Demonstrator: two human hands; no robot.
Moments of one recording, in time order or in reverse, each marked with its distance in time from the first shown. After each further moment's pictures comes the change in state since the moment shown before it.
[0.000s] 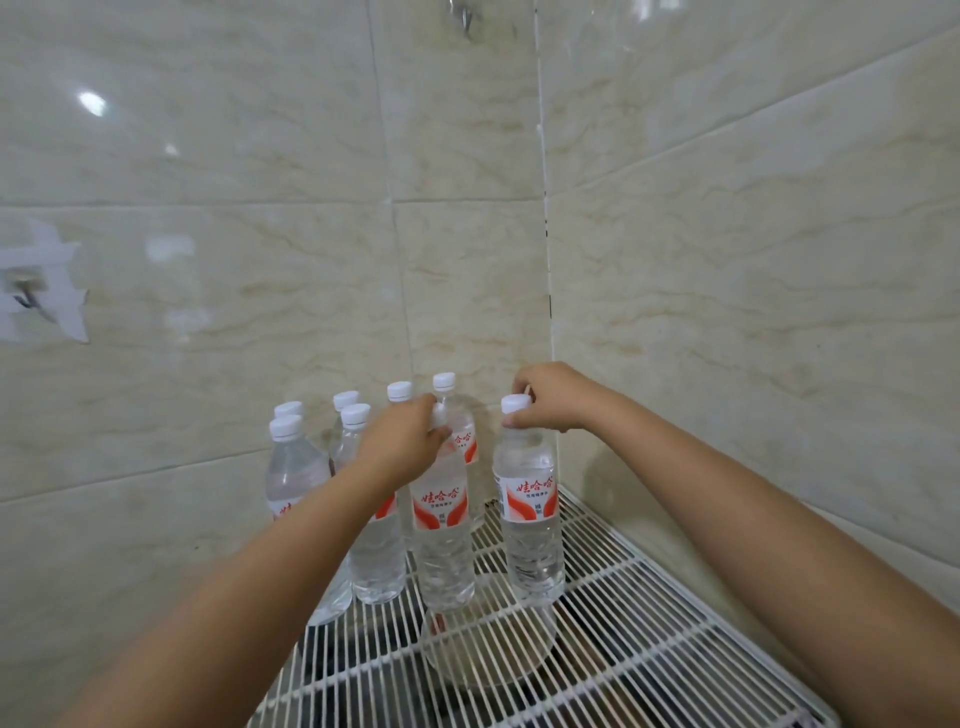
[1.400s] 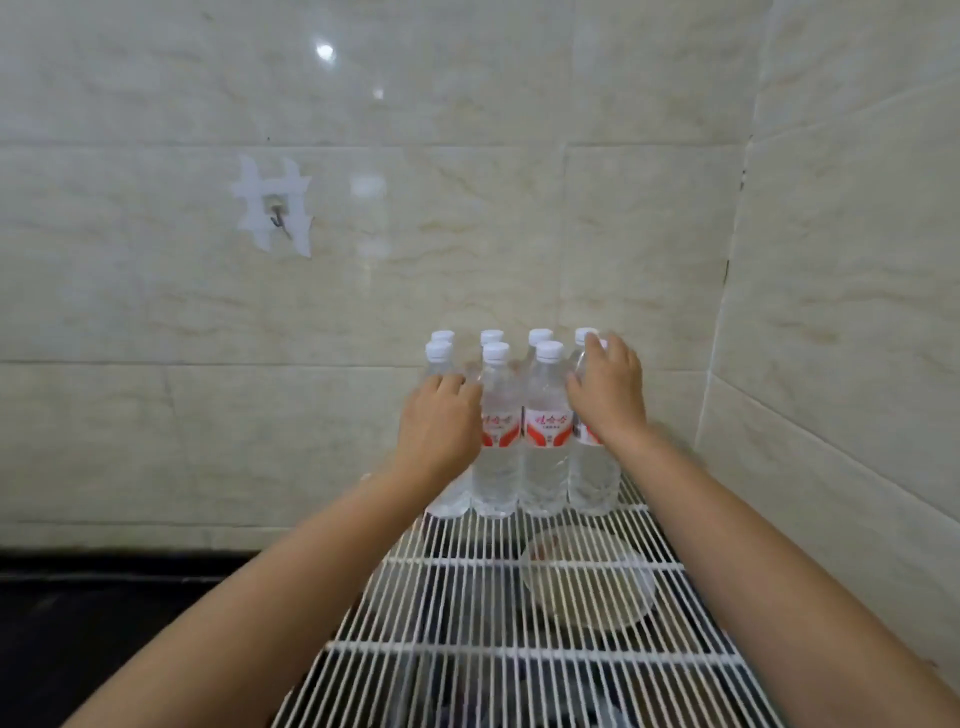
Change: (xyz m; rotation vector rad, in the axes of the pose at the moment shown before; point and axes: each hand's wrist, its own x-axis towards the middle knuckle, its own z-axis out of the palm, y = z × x) left_hand -0.077 -0.045 -0.017 0.331 0.162 -0.183; right_hand 0.039 -0.042 0.087 0.124 0.392 -0.075
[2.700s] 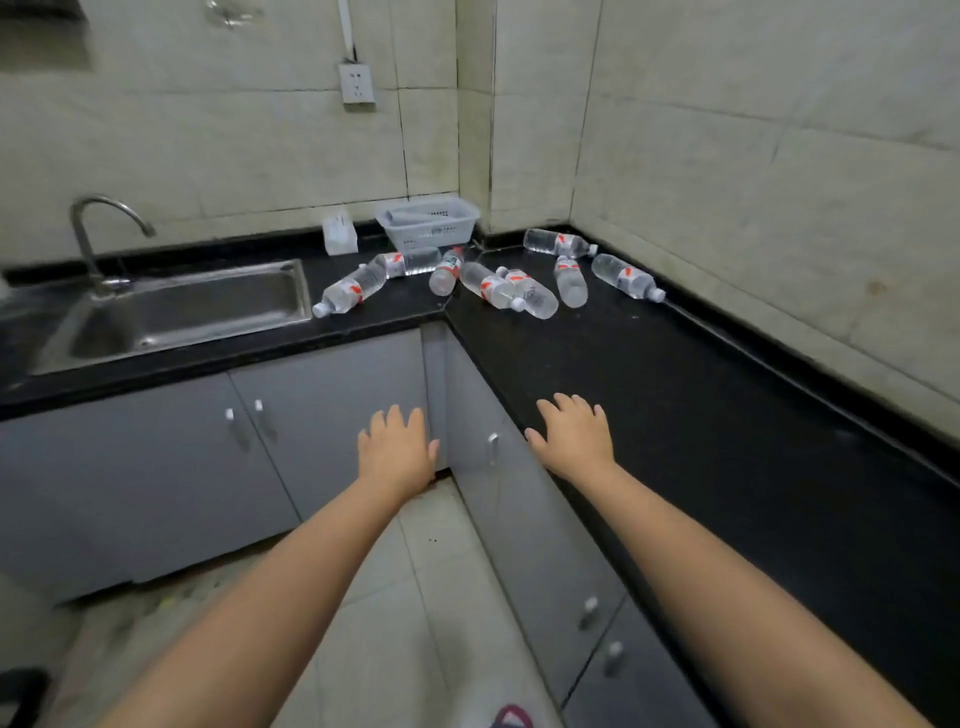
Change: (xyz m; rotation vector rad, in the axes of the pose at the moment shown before) left_hand -0.679 -0.594 -0.277 0.375 -0.452 -1.423; right_hand -0.533 -0.767 0.278 0.215 -0.901 -1.069
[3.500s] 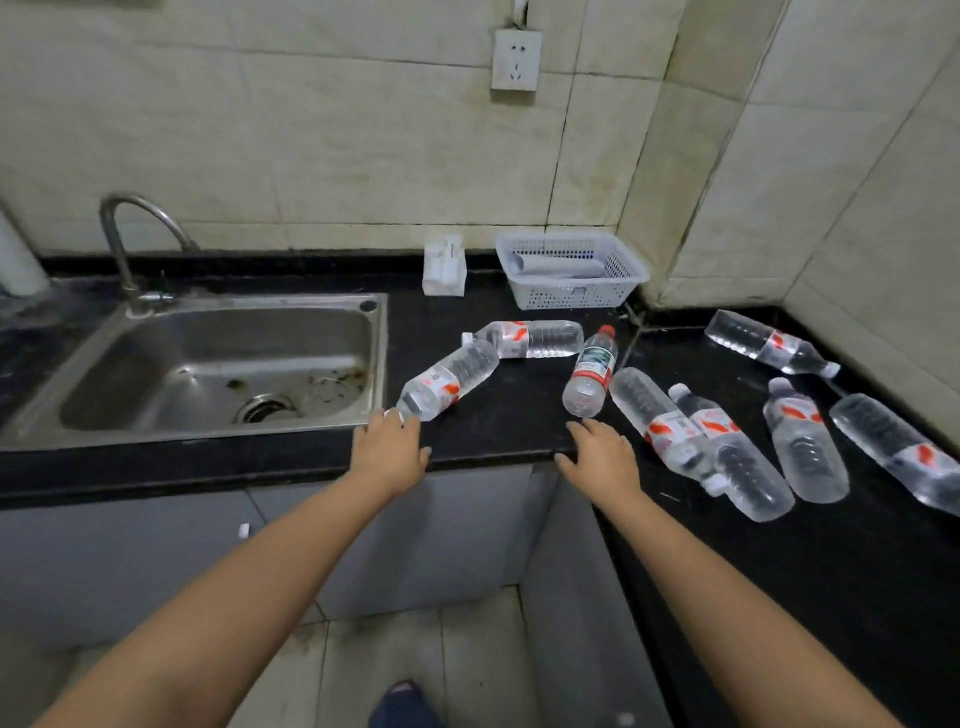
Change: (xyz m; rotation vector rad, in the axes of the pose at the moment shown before) left_hand 0.420 -0.194 -0.007 0.036 -0.051 -0.214; right_hand 0.467 -0.120 0.085 0.034 -0.114 -0.167
